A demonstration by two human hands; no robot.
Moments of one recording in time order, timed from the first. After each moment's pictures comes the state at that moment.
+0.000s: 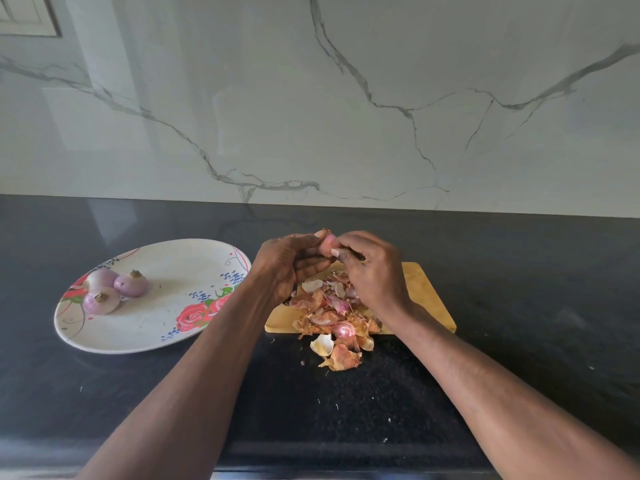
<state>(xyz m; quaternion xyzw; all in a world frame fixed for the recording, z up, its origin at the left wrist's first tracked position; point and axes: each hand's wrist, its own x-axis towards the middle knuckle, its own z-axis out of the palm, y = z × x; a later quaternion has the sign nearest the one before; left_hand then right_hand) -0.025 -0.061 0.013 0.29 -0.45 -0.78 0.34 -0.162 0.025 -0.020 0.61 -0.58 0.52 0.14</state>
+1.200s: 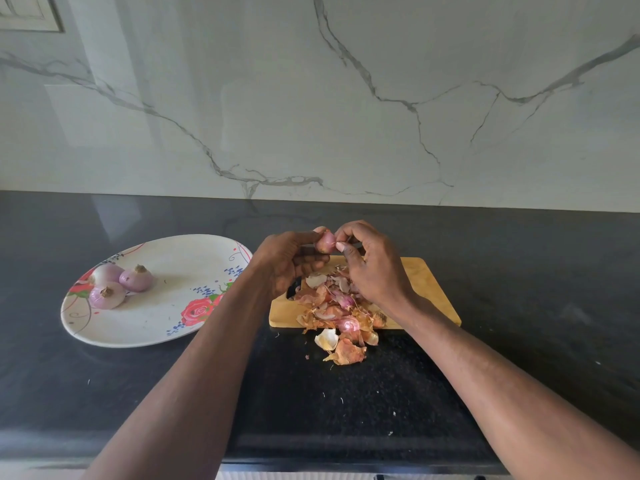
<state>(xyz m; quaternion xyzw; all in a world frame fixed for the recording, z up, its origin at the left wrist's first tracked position) -0.020 -0.069 0.013 0.31 -0.50 -0.75 0.30 -0.157 0.026 -0.011 0.62 -0.60 0.49 0.06</state>
